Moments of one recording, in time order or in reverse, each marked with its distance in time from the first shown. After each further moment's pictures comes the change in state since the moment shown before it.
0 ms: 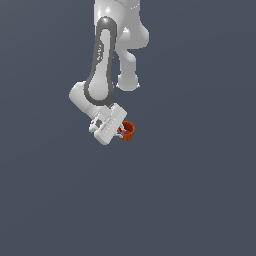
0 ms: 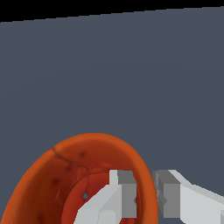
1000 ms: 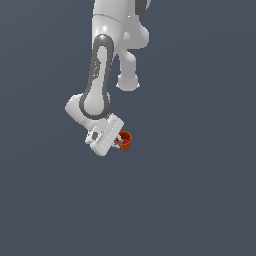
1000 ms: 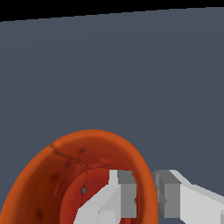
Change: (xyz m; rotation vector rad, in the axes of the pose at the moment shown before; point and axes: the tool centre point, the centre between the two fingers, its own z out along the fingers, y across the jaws) arm -0.019 0.043 0.022 -0.001 0.002 -0.003
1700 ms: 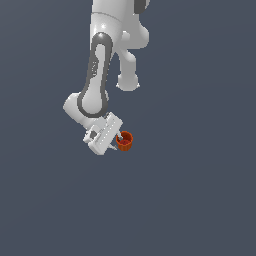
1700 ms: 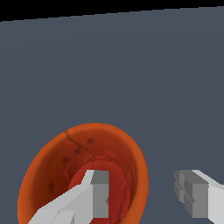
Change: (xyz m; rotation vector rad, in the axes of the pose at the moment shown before) arm -0.001 0.001 -0.008 -0.001 -0.002 0.002
